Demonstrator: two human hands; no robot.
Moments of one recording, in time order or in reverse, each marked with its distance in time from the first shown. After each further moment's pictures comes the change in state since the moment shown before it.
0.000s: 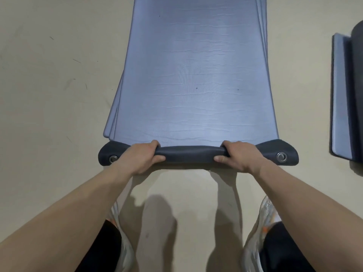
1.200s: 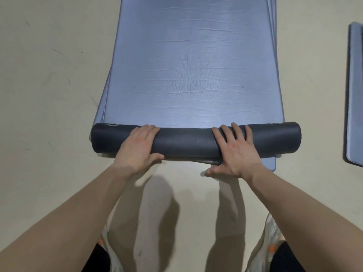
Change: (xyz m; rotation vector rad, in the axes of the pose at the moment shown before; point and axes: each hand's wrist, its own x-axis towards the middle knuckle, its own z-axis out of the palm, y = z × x) left_hand 0.052 -0.006 0.017 -0.022 0.313 0.089; right_hand 0.049 0.003 0.028 -0.285 0.284 -0.020
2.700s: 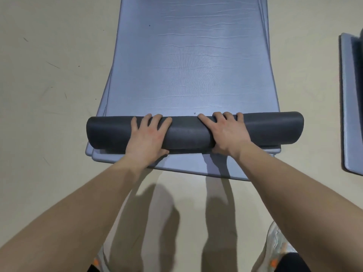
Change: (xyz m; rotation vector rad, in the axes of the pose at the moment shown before) left_hand 0.062 0.025 -0.023 0.378 0.006 0.029; right_hand 0.074 0.010 -0.056 -0.035 -0.054 0.021
